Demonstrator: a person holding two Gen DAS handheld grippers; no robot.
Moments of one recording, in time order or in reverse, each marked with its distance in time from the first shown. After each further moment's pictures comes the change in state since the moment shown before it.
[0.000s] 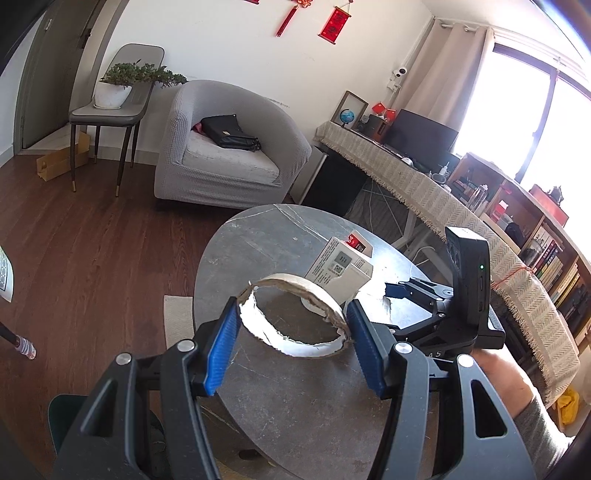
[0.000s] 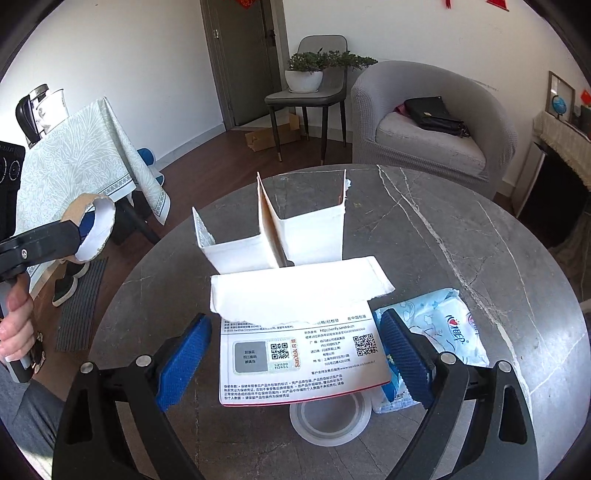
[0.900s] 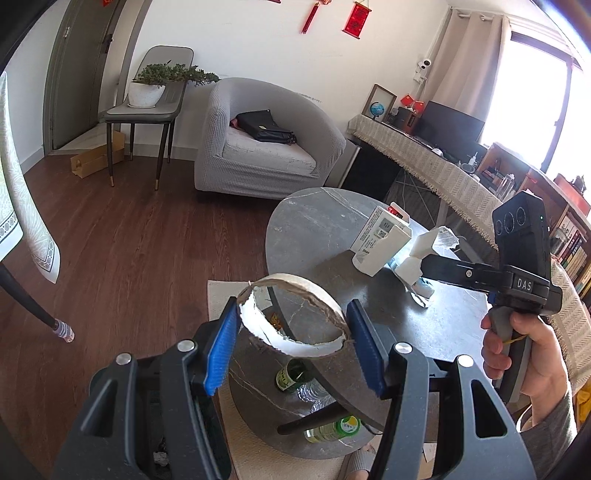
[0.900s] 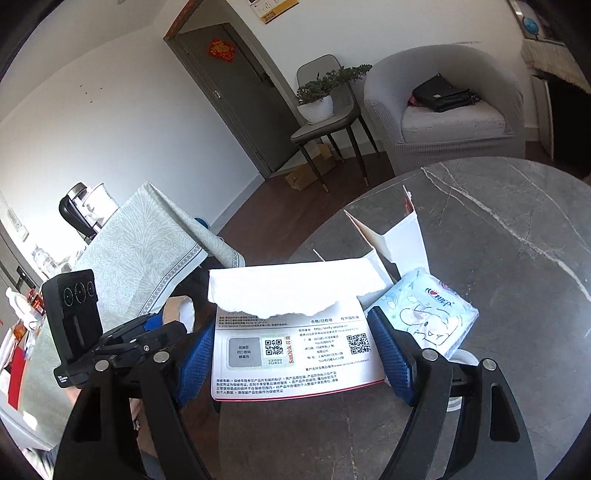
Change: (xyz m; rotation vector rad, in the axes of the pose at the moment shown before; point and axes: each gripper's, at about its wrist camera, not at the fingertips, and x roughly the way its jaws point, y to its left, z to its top) left arm -0.047 0.030 -0.029 0.000 0.023 0.146; right arm -0.036 0.017 -0.006 0.314 -0.128 0.308
